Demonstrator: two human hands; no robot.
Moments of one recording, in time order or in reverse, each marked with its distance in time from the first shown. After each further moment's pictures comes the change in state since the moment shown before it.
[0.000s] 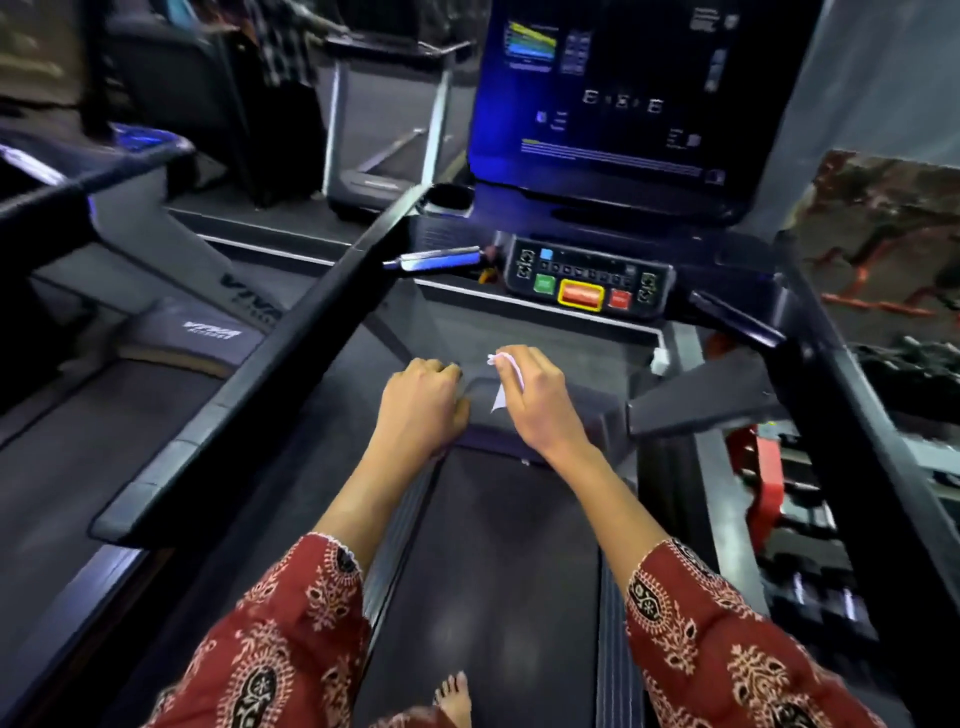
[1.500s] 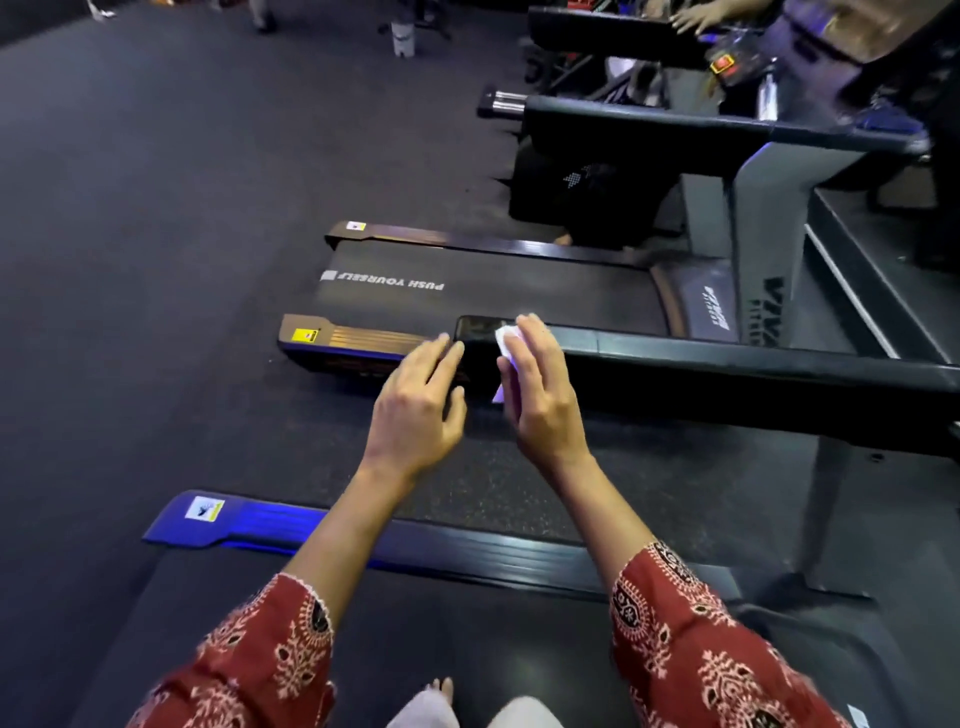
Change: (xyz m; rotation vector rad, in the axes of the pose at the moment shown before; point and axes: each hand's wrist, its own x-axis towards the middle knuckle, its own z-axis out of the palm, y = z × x) left_hand -0.168 -0.078 0.016 0.462 0.619 -1.164; right_hand 0.010 -0.100 0.262 0.762 -0.329 -1.176
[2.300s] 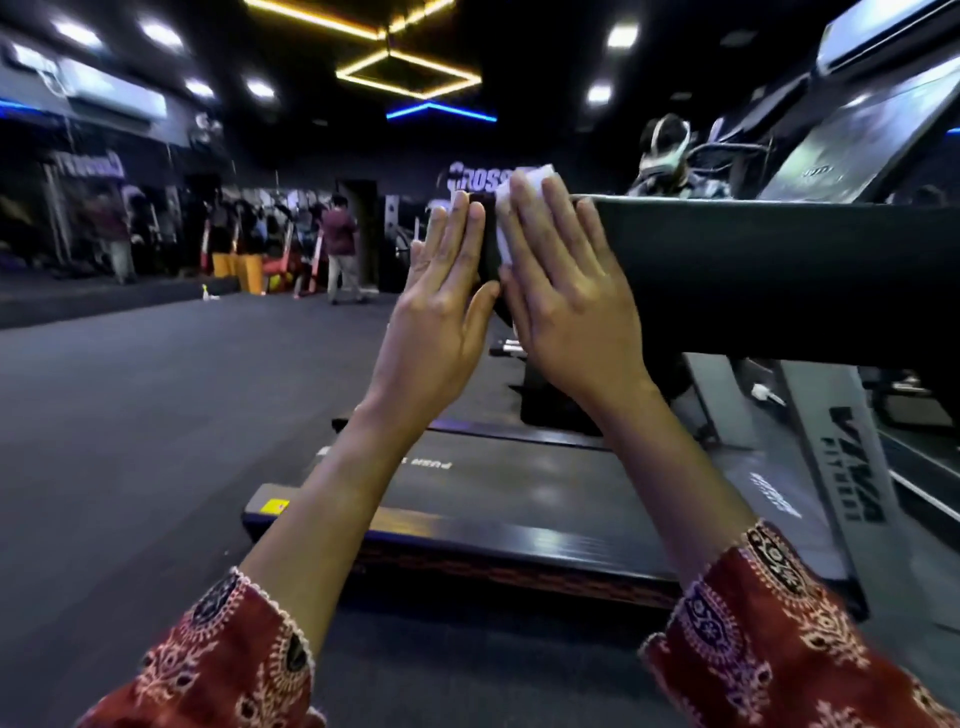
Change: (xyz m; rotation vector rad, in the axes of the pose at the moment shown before) left_hand 0.008 -0.074 0.150 -0.068 0.601 0.421; right_hand -0.045 0.082 0.085 -0.530 0.372 -0.555
